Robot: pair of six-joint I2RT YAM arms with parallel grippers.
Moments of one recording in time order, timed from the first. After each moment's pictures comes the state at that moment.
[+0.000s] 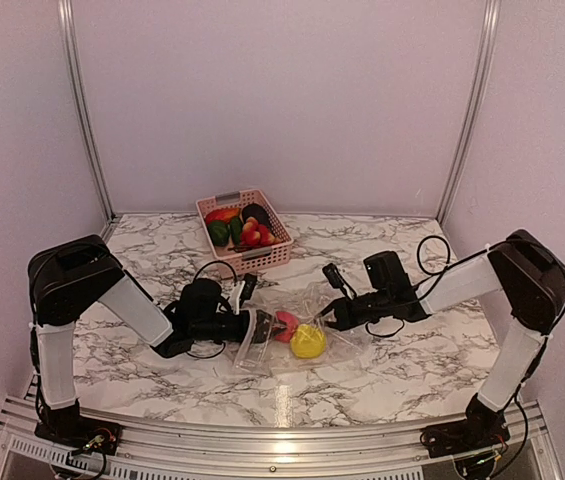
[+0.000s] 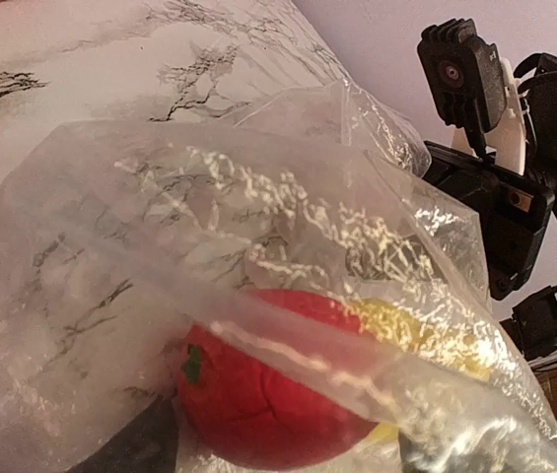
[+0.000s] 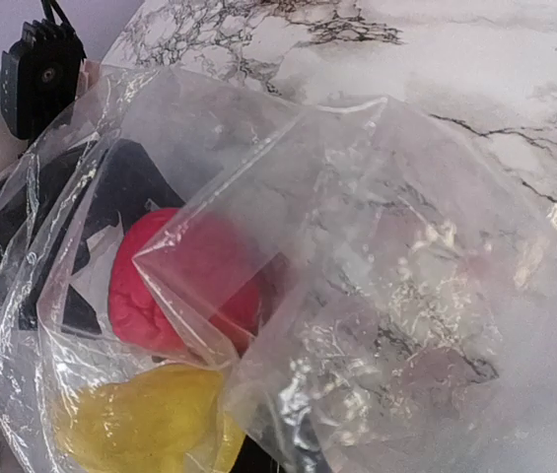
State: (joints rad) left arm -0.84 2.03 0.76 0.88 0.38 -0.71; right arm 0.58 1.76 0.76 0.26 -0.64 0.31
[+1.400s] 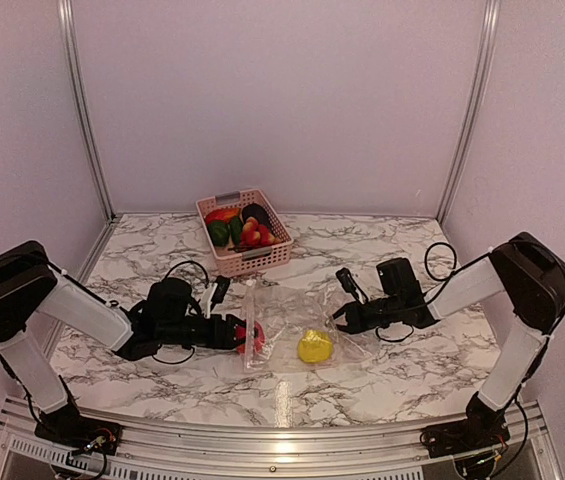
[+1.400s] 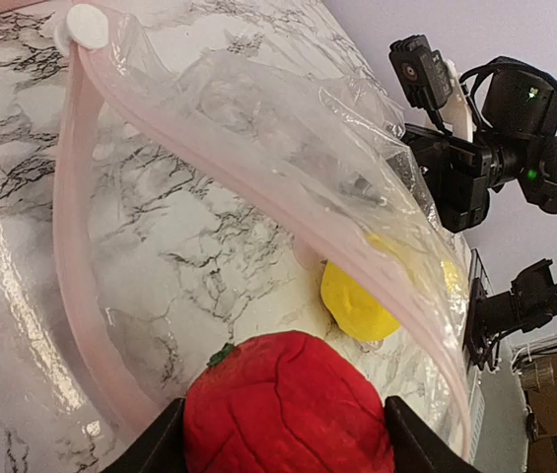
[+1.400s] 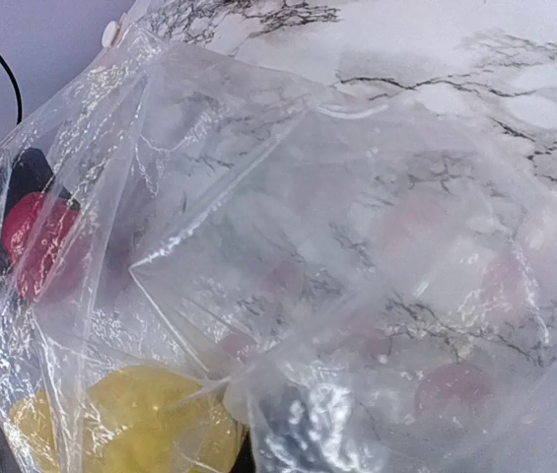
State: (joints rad) left arm -0.83 1.72 0.57 0.68 0.35 -0.69; right arm 0.50 1.76 0.67 0.33 -0.65 0.31
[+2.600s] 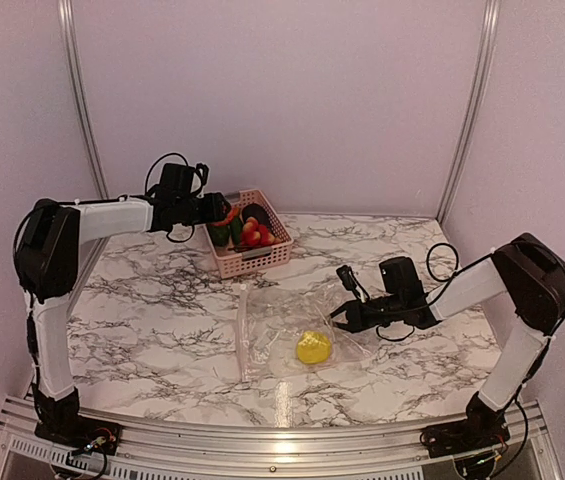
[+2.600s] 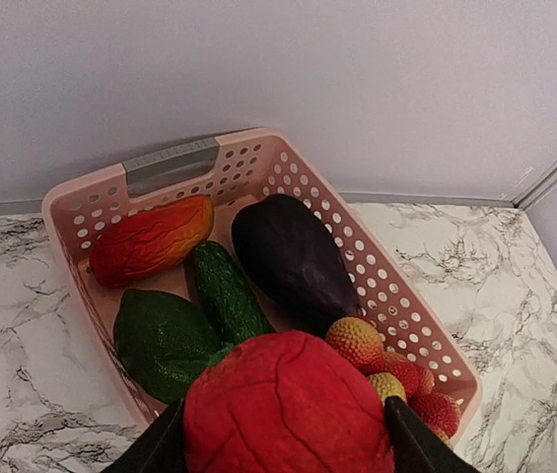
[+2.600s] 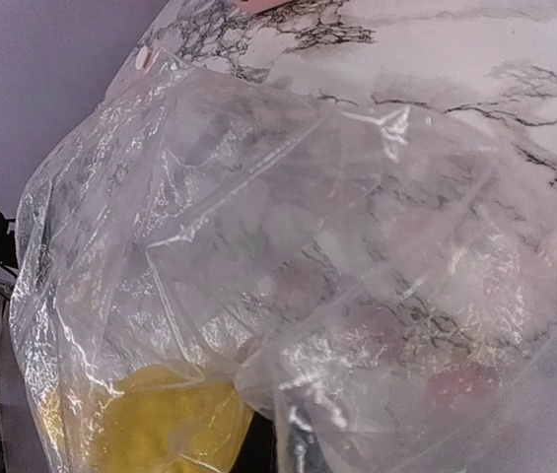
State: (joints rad) left arm -0.41 2.04 1.57 -0.01 0.07 -0.36; right arm 0.49 1.73 0.65 0.38 -0.70 0.31
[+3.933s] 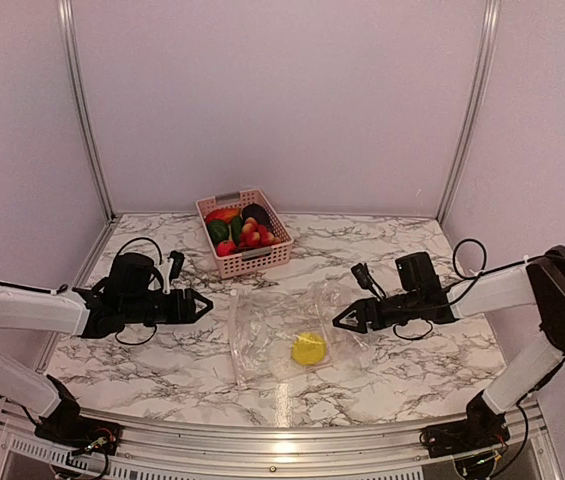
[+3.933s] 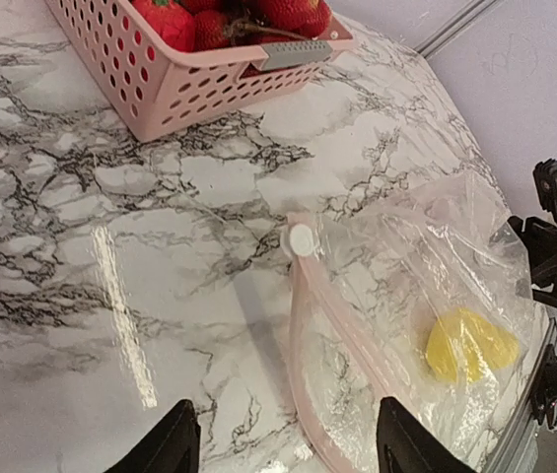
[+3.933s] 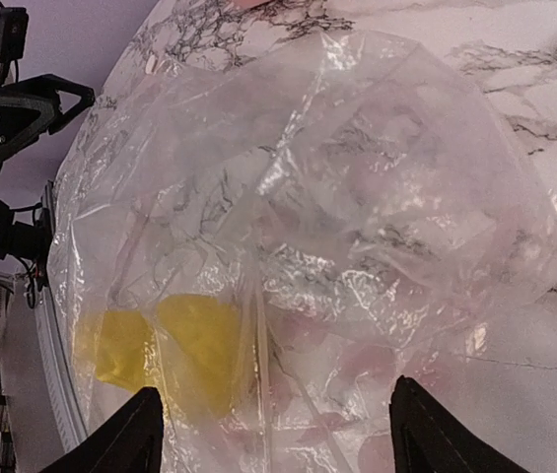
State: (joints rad) left arm -0.60 1.37 0.58 0.20 0.21 -0.54; right arm 0.44 1.56 0.63 0.16 -0.71 0.26
